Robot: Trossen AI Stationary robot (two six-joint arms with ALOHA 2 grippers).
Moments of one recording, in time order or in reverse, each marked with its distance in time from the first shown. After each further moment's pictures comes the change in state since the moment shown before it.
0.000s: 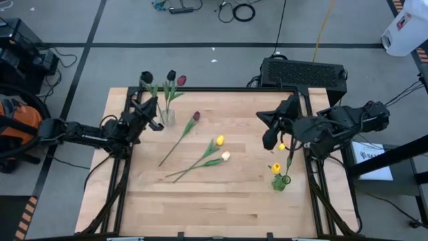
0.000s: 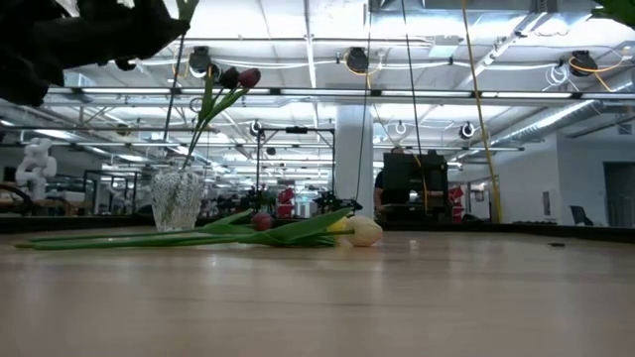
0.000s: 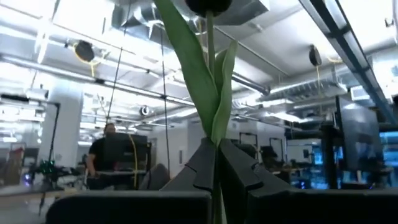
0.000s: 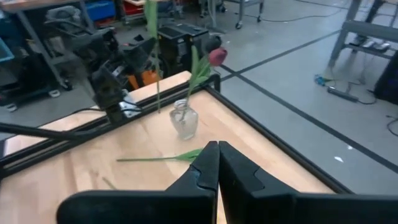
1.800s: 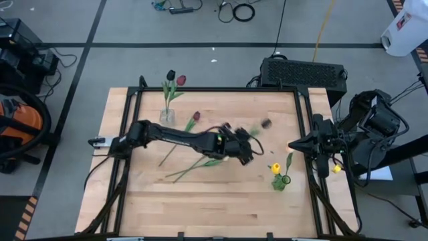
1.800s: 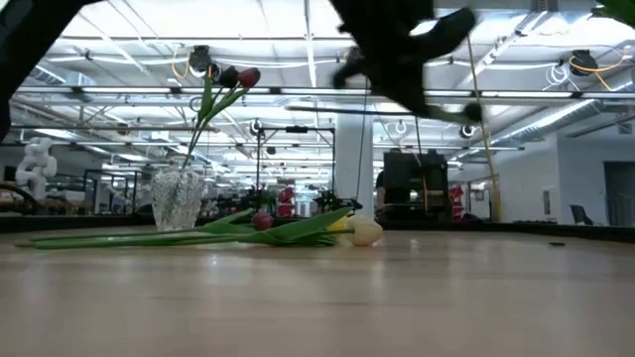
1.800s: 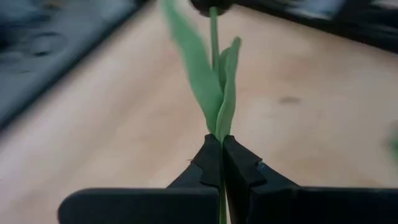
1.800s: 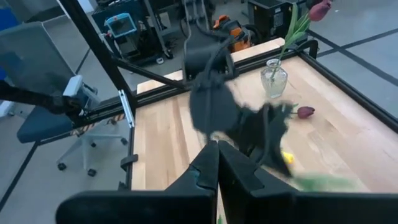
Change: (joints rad) left arm -0.246 1.269 1.878 -2.184 -0.060 -0.884; right arm 0.546 -0.180 0.000 -0.272 0.029 0.287
